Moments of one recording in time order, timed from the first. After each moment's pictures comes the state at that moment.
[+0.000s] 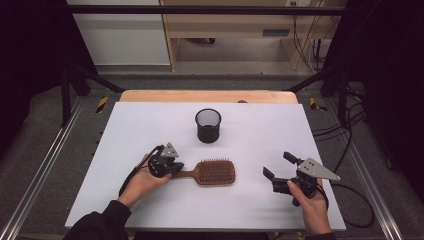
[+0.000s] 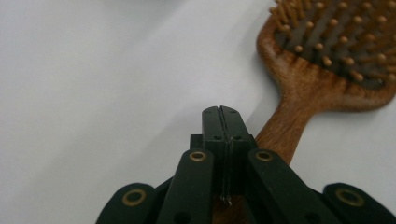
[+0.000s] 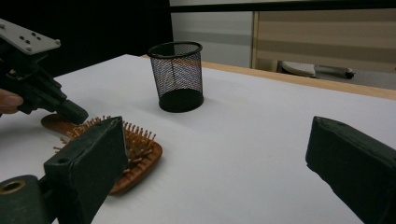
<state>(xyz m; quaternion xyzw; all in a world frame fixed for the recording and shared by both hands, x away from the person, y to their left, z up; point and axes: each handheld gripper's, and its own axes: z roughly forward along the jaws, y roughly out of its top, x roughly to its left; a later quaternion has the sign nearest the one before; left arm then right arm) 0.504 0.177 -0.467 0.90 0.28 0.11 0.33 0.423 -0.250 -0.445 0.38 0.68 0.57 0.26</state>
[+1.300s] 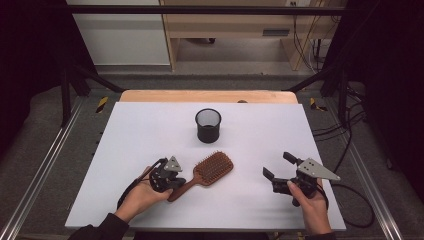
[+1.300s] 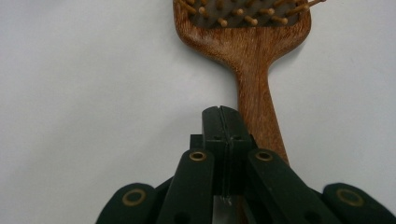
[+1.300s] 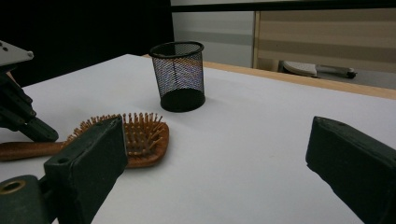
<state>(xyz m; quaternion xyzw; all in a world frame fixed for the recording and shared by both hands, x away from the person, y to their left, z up) 0.466 0.164 -0.463 0.91 0.26 0.08 0.30 0.423 -0.250 -0.444 0.37 0.68 0.57 0.26</state>
